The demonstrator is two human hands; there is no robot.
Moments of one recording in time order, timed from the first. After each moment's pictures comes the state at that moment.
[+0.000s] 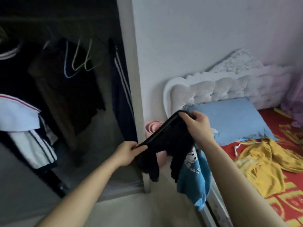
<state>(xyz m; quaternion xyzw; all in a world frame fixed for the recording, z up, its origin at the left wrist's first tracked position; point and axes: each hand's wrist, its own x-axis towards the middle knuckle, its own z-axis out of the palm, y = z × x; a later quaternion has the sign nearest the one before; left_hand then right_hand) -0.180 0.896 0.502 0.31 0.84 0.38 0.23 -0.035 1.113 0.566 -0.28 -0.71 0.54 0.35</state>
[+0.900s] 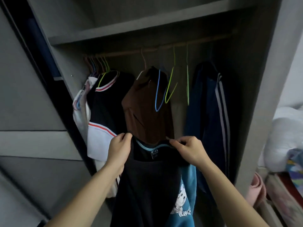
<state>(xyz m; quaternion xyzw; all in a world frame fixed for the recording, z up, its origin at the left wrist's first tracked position) -0.487 0.717 0.602 0.03 0.78 0.63 -0.06 -0.420 0.944 0.577 -0.12 -0.85 0.49 0.15</state>
